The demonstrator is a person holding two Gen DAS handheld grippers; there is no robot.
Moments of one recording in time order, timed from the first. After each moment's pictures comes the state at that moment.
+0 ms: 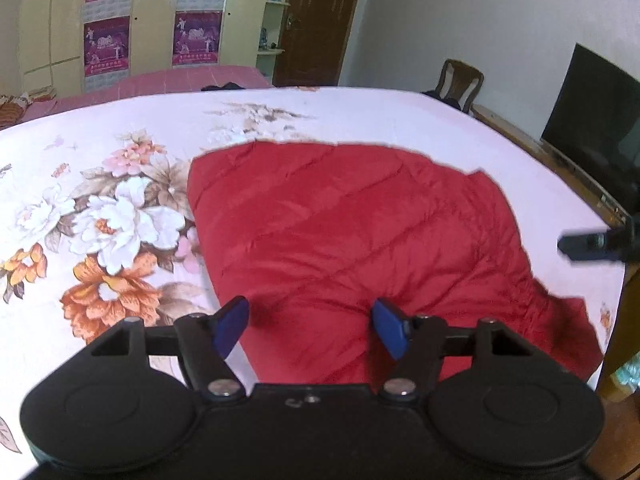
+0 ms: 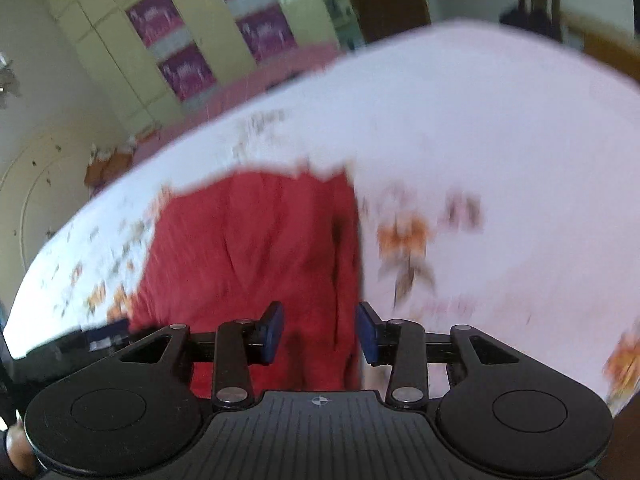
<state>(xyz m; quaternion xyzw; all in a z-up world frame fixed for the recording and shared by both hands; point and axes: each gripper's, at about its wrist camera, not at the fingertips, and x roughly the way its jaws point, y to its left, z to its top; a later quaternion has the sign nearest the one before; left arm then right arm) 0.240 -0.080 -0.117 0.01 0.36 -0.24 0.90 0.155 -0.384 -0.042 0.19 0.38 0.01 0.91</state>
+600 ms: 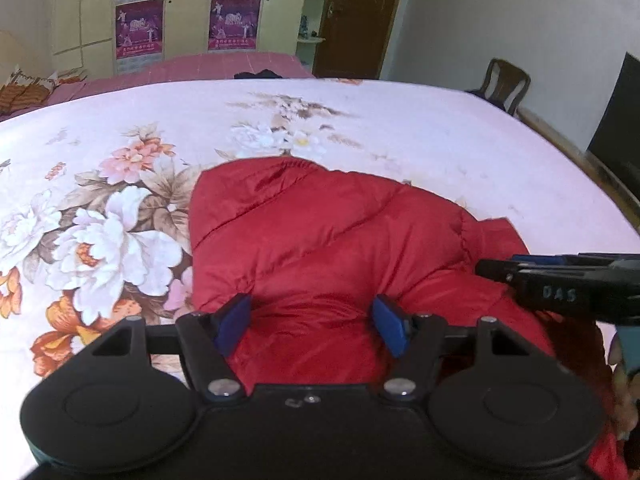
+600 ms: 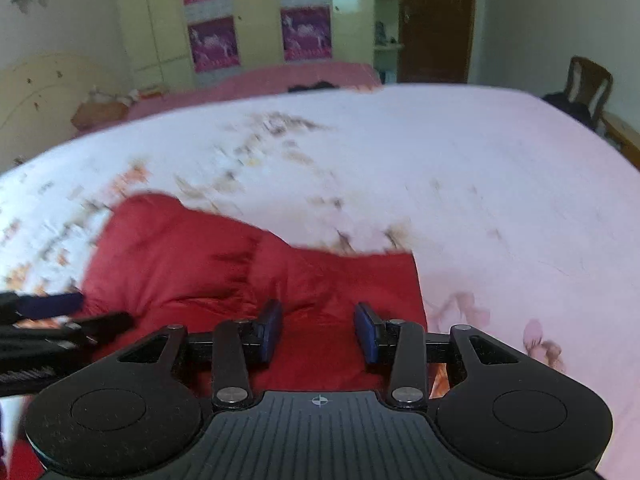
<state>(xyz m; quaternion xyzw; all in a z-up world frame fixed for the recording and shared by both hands) 0.317 -0.122 -0.139 0.01 0.38 -0.18 0.91 0.293 -0.337 -0.134 0.06 0.39 0.01 0.92</state>
